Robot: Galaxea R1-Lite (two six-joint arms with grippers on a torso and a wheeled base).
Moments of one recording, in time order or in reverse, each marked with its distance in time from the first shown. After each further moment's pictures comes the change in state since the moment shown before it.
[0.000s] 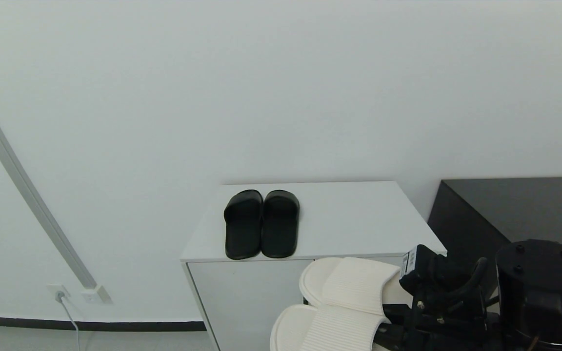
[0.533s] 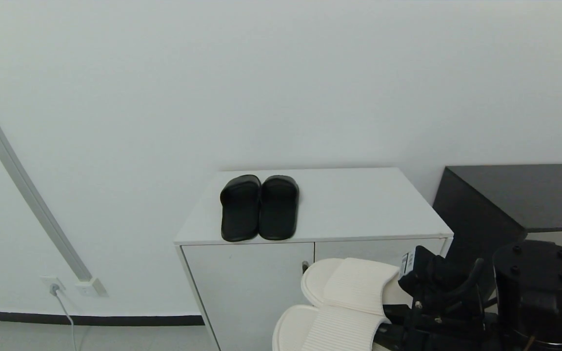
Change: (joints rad) left arm 0.000 0.000 0.000 0.000 0.001 0.000; right arm -0.001 0.007 0.004 0.000 -0.003 -0.003
